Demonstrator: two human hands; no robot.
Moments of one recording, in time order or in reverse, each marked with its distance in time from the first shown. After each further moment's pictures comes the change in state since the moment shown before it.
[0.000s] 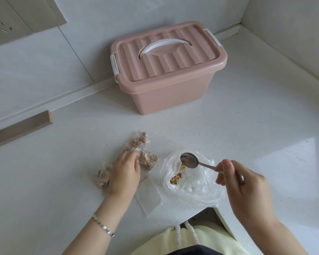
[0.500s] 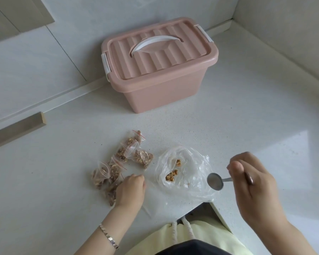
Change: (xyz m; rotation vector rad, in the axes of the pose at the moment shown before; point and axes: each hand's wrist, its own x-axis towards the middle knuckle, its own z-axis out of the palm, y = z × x) left_hand -0.036 0.010 0.021 0.239 -0.544 -0.096; right_hand -0.004 -0.001 -0.022 0.005 -0.006 -0.062
